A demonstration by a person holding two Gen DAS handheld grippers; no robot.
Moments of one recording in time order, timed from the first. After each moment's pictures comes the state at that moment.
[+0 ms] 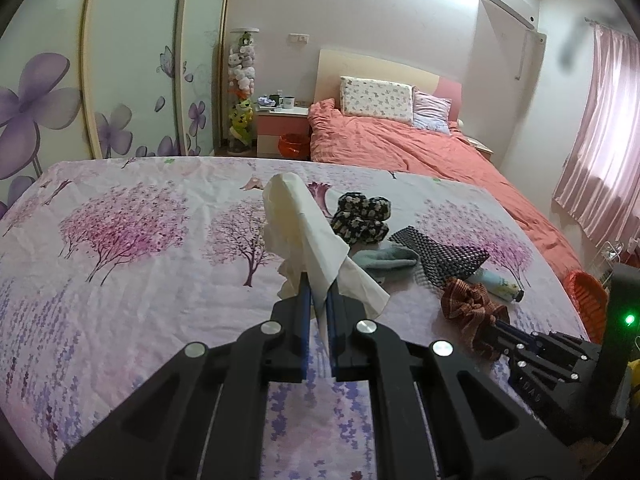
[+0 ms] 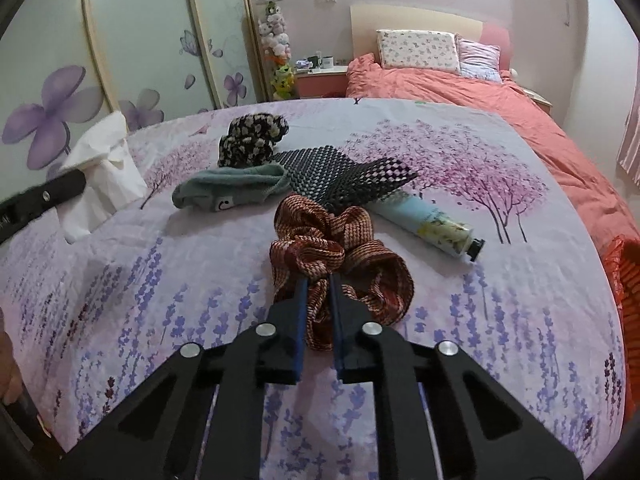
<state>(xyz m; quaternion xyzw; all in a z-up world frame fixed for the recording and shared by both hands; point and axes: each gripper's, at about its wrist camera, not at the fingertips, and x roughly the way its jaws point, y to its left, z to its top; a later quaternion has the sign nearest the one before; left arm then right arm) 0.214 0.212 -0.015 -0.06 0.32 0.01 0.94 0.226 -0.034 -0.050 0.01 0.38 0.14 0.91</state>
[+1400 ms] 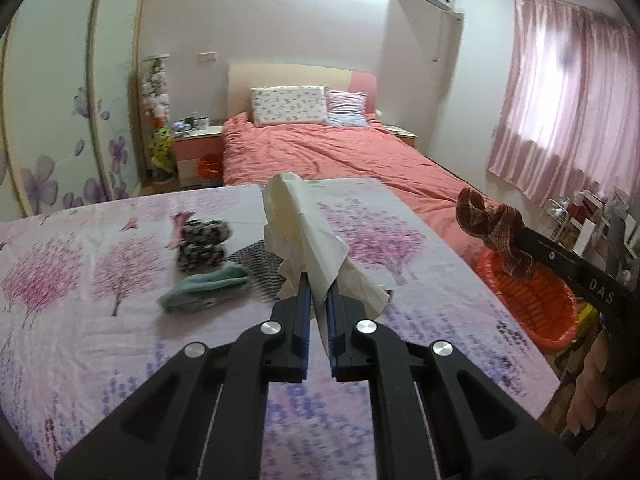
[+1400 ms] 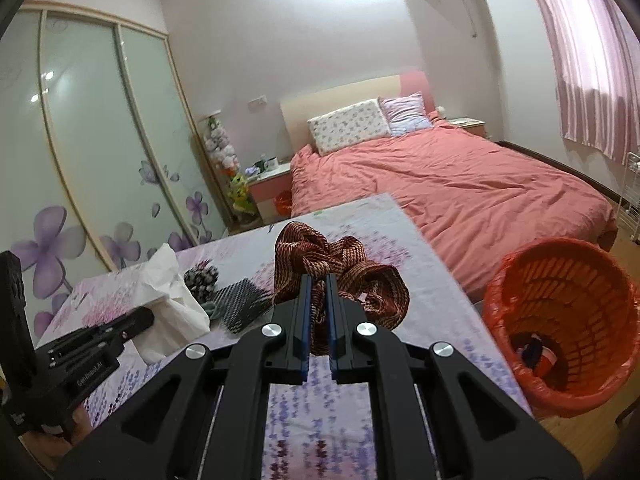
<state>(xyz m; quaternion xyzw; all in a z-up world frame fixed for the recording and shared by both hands) 0.209 0.075 0.014 -0.01 0.30 -0.13 0.95 0.177 -0.179 0.030 0.14 0.23 0.05 0.96</state>
